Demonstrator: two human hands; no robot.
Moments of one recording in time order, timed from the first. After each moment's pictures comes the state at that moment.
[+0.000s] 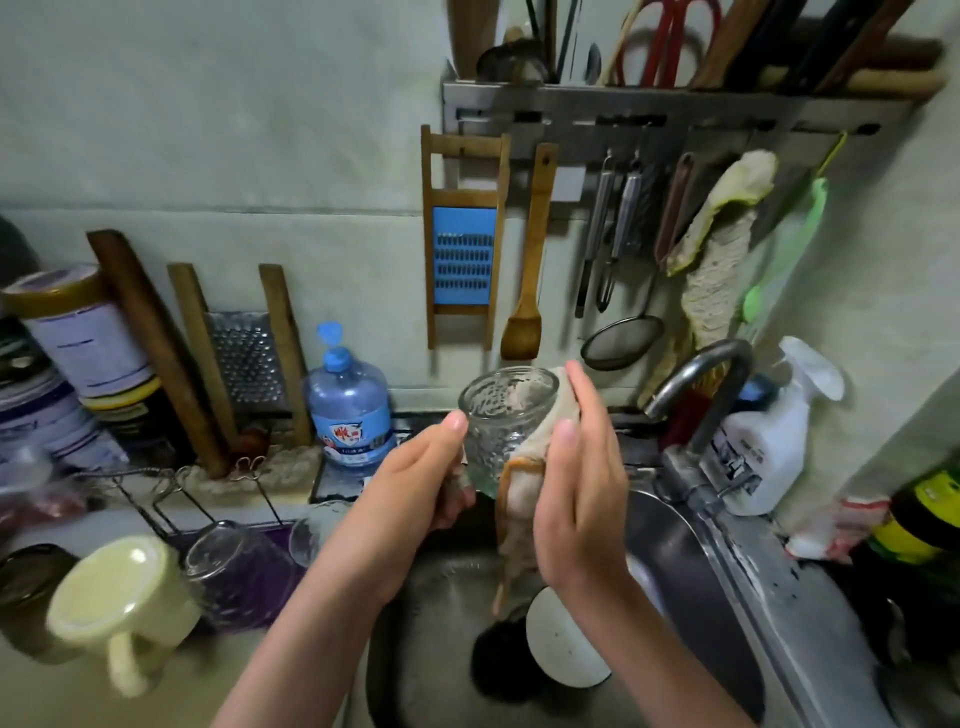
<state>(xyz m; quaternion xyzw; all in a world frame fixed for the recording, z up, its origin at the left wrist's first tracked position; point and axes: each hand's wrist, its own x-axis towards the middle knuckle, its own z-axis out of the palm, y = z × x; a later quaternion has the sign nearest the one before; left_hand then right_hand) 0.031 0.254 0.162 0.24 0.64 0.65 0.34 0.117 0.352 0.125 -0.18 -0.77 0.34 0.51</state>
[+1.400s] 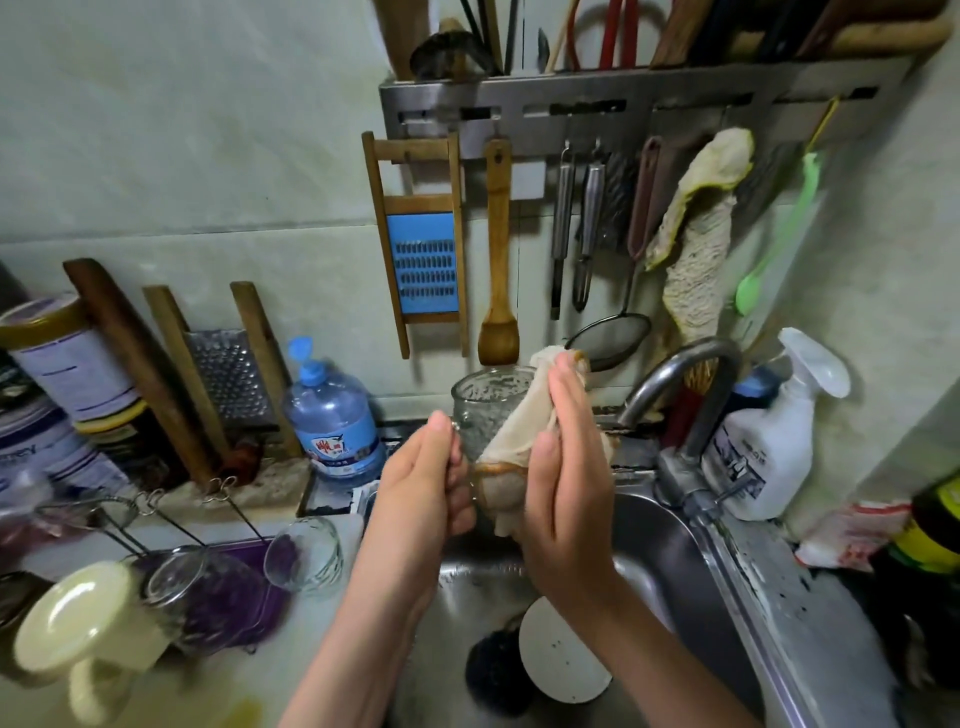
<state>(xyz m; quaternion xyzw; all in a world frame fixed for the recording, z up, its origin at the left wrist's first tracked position) 0.066 0.318 0.162 0.16 0.58 0.75 0.29 0.123 0.408 0.115 -0.12 -0.76 0.31 0.56</state>
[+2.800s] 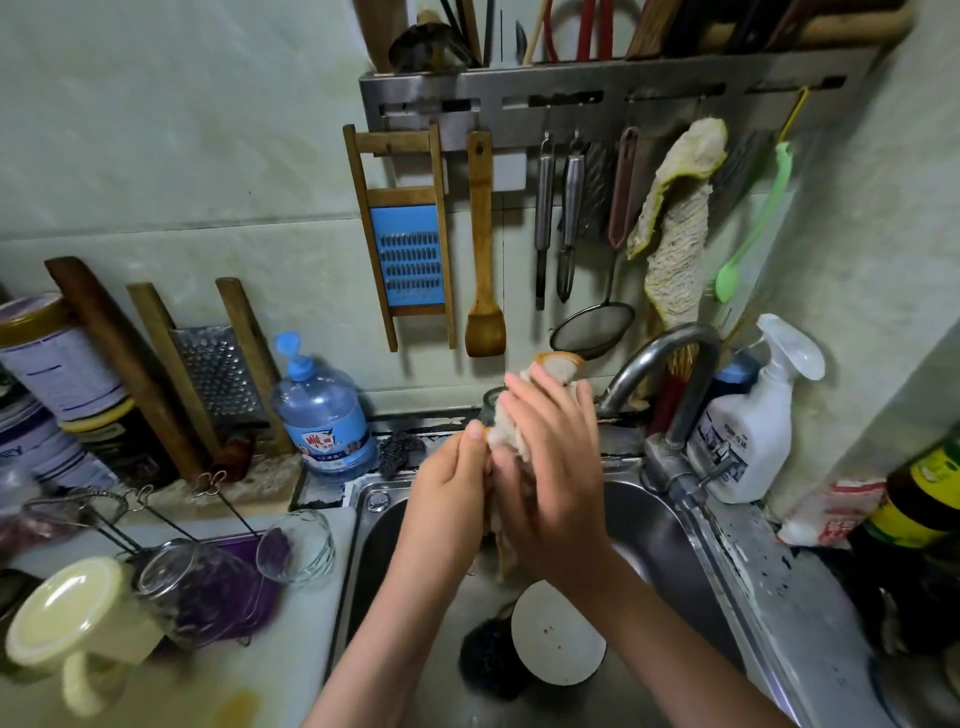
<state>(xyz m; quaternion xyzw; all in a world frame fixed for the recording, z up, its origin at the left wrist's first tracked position) 0.081 0.330 0.135 0.23 0.70 0.64 0.20 0.130 0.423 0.093 -0.06 -0.81 0.14 0.57</state>
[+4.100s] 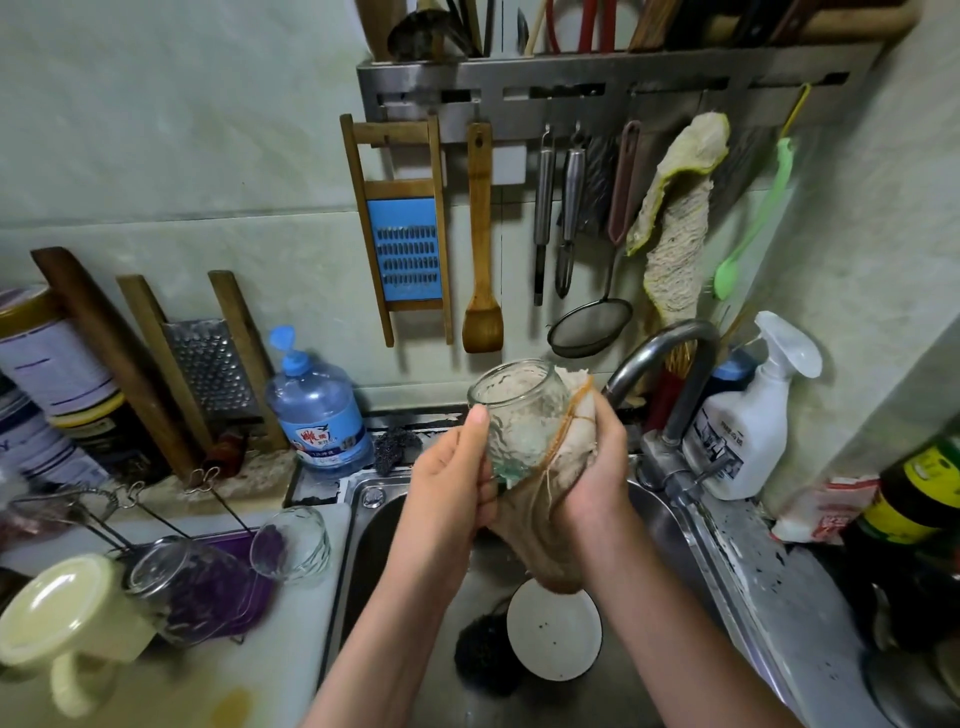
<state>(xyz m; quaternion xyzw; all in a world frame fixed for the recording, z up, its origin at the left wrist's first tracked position) 0.083 0.334 0.144 0.18 0.57 0.73 0.33 0.122 0.439 0.127 -0.25 -0.21 0.90 0.29</state>
